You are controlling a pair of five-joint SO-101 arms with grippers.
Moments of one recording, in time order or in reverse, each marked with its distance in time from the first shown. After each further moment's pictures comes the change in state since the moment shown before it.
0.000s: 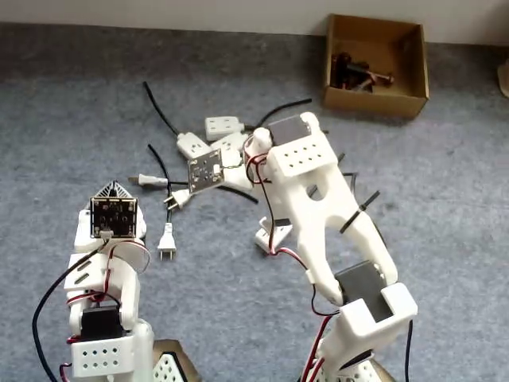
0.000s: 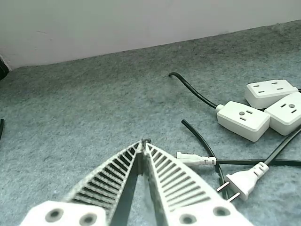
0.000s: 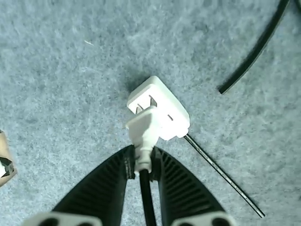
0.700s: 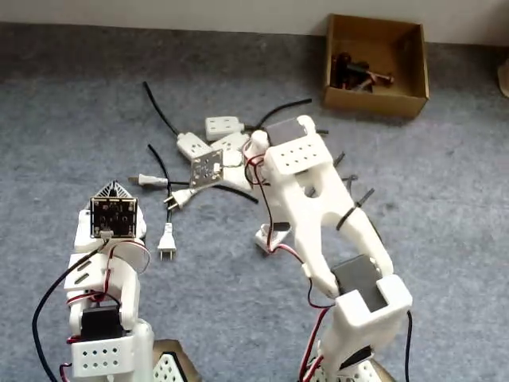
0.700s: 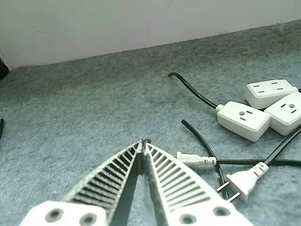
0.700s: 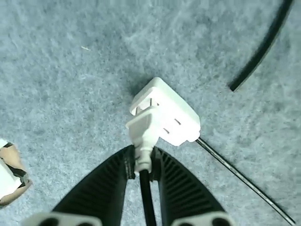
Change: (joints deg) left arm 0.0 0.0 0.0 0.0 0.0; right arm 0.1 3.5 2.2 -1.6 -5.5
